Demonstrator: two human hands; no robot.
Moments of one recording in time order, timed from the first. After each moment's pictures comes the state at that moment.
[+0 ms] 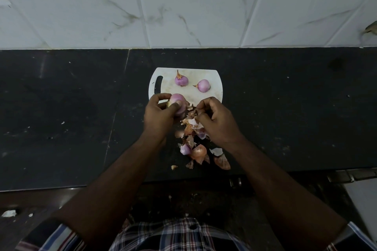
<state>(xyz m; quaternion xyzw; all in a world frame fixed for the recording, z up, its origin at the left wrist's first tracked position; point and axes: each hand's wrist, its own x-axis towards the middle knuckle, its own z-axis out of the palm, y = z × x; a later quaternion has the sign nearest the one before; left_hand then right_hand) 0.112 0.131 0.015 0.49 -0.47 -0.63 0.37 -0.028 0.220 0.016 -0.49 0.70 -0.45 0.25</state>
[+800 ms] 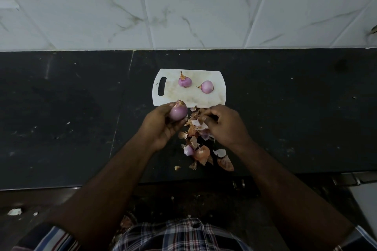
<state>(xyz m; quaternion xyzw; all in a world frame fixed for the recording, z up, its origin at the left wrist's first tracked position) 0.129 0.127 0.024 0.45 -0.26 -0.80 0.28 -0.039 0.222 0.011 -0.54 0.73 -0.36 0.19</state>
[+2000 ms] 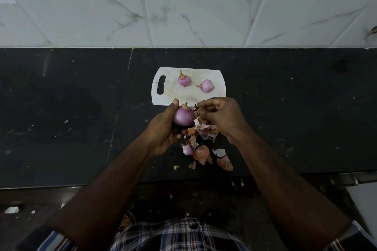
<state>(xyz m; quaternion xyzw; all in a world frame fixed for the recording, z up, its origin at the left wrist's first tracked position) 0.130 0.138 0.019 0.41 -0.40 -0.79 0.20 -0.036 0.205 0.031 -0.36 0.70 -0.47 0.39</state>
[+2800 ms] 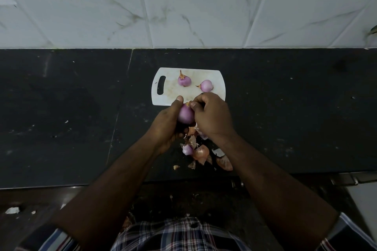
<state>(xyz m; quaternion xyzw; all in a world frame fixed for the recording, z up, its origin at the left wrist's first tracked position) 0.118 0.144 0.027 0.42 -0.46 -0.75 0.23 -0.005 0.192 0.036 -0.48 0.78 -0.37 0.15</state>
